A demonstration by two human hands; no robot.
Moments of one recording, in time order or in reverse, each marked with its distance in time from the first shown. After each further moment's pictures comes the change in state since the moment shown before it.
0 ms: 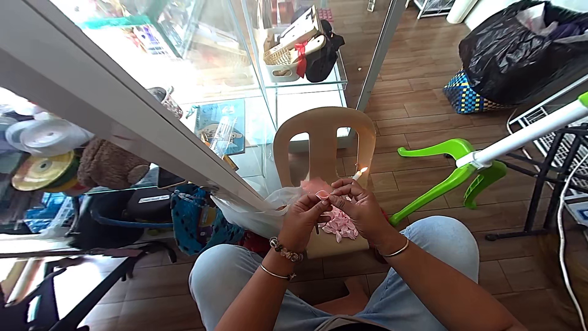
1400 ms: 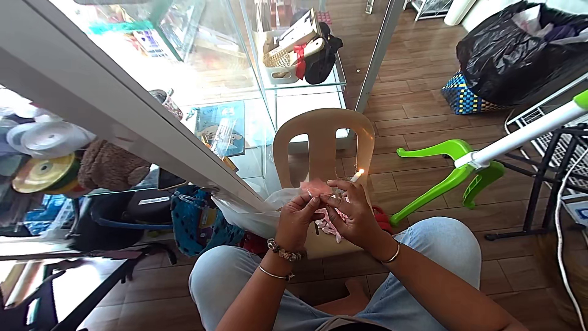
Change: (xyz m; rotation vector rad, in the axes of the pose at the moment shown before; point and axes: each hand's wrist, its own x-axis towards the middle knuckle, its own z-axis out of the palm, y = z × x) left_hand 0.001 0.001 -0.004 0.012 0.097 0.076; right_hand -0.005 0.026 0.001 -0.757 0.007 -0.621
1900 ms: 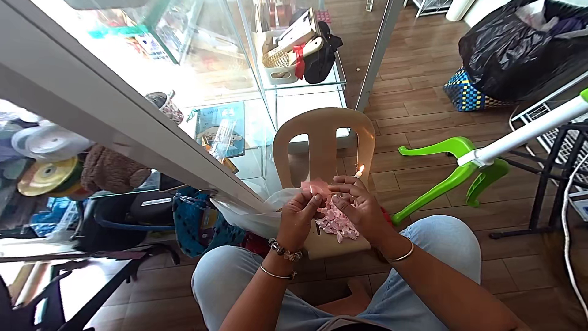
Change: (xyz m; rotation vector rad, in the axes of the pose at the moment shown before) left_hand 0.002 -0.001 0.001 0.153 -0.037 0.141; right_hand 0.017 -0.017 -0.023 0.539 -0.067 0.543
